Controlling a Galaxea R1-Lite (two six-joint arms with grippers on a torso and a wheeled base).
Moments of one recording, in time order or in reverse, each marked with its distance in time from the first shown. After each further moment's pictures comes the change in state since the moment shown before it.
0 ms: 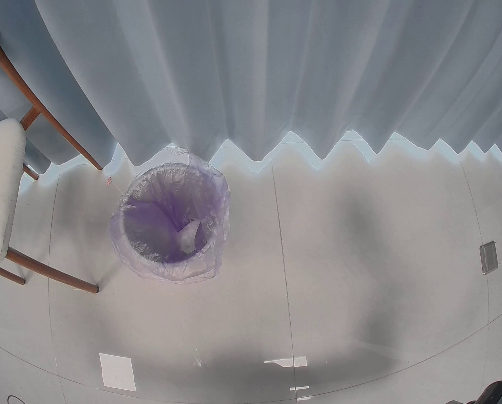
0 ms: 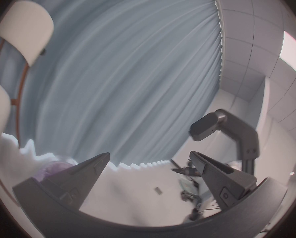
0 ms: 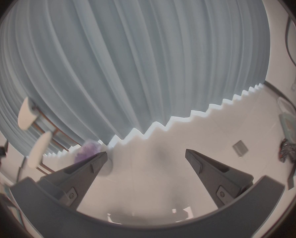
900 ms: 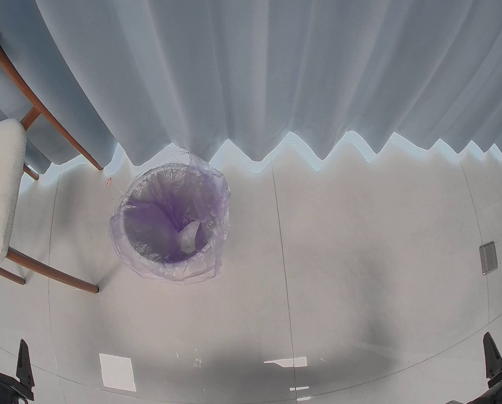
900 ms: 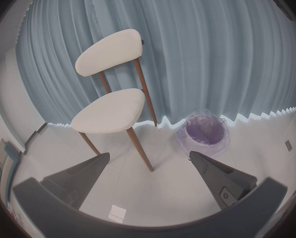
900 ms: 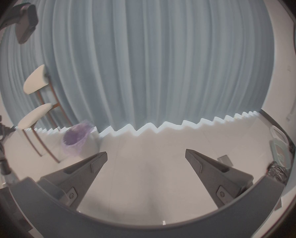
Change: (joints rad) left arm 0.004 -0.439 0.254 0.891 1.124 0.773; right arm -0.417 -0.642 0.450 0.100 0.383 -0.302
